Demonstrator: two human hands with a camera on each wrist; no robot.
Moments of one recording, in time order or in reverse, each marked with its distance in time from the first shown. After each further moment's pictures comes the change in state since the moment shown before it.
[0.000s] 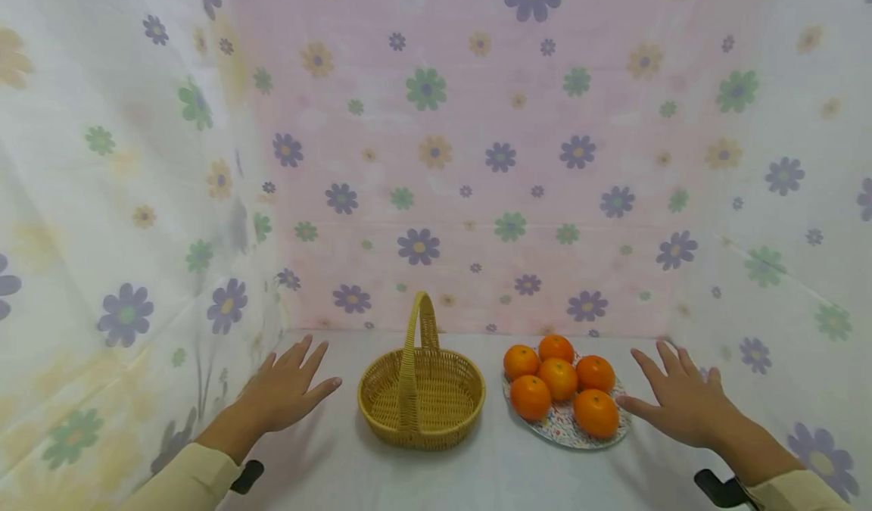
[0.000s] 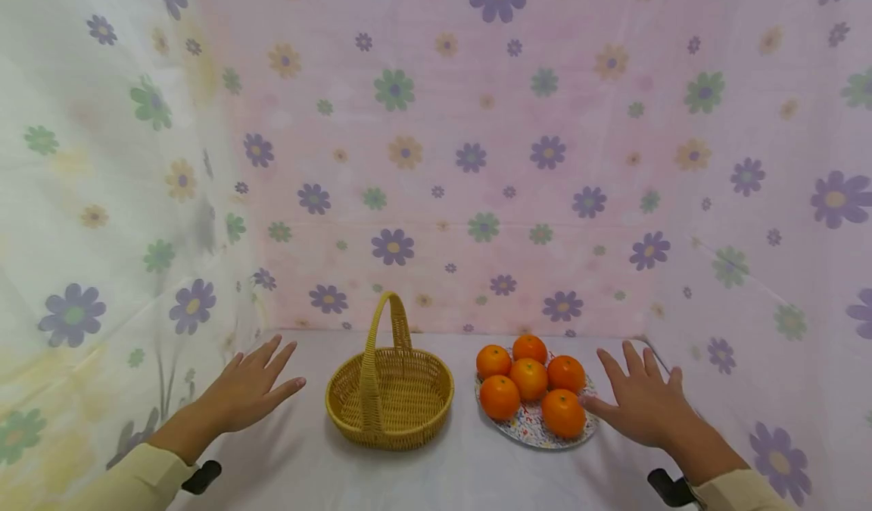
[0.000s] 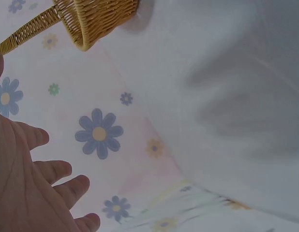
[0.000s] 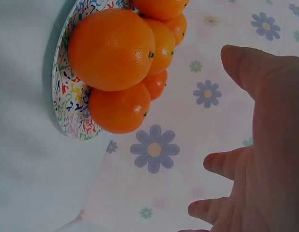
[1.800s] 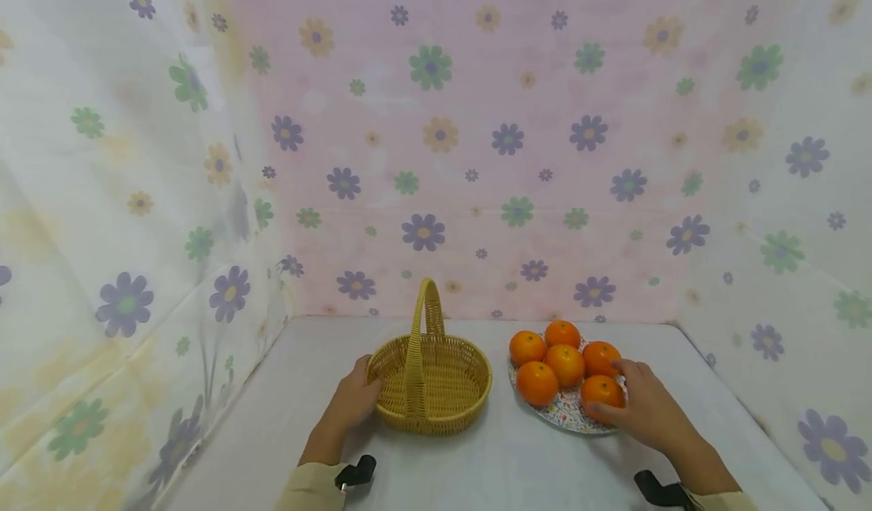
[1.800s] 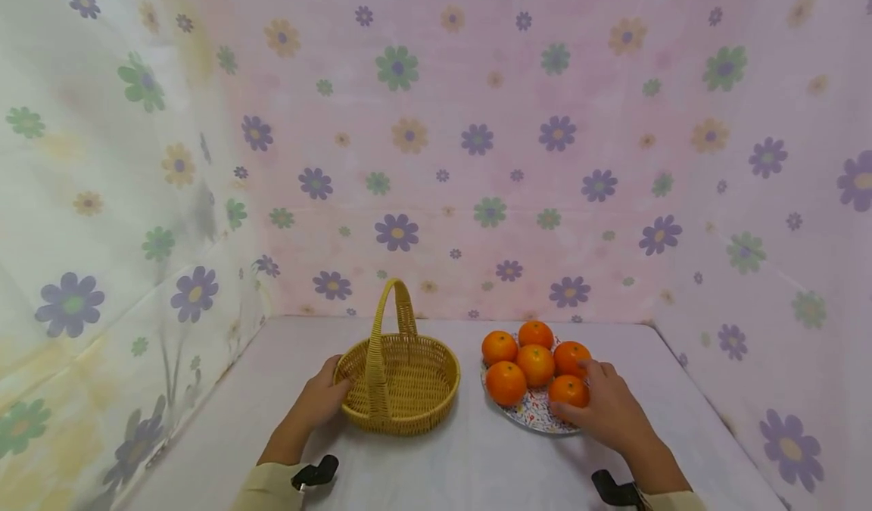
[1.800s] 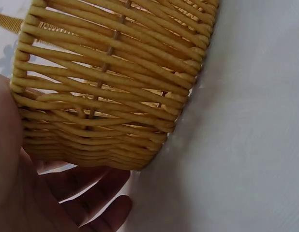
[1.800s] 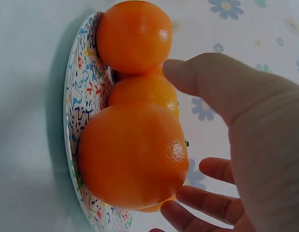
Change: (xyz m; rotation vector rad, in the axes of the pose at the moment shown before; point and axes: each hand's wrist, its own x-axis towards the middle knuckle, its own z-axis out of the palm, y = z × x) left_hand 0.047 0.061 0.114 -0.732 0.033 -0.322; right_hand 0.016 -0.030 0.071 0.365 0.042 0.020
